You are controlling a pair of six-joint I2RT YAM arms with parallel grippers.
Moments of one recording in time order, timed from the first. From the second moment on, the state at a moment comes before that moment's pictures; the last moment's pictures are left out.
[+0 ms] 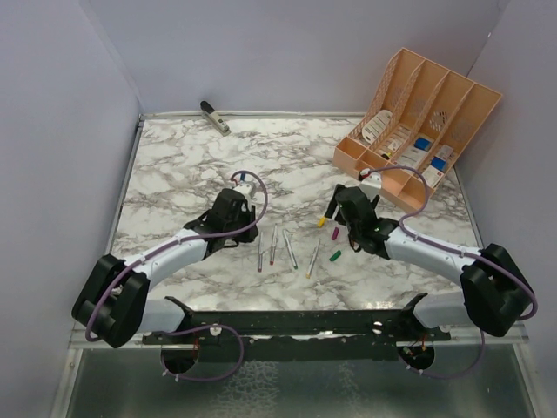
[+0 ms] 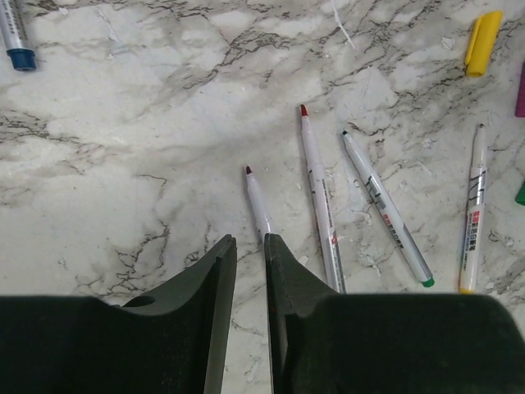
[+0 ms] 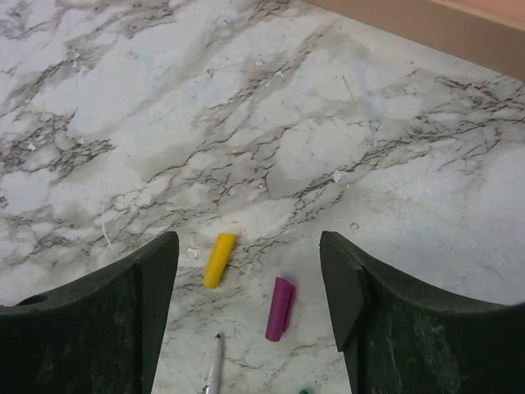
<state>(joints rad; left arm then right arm) -0.55 1.29 0.63 -0.11 0.07 -0.37 0.69 1.33 0.68 0.01 0.61 0.69</state>
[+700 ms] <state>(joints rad) -0.68 1.30 0.59 -0.18 -0.04 -0.46 0.69 1.38 0.69 0.00 0.55 0.66</state>
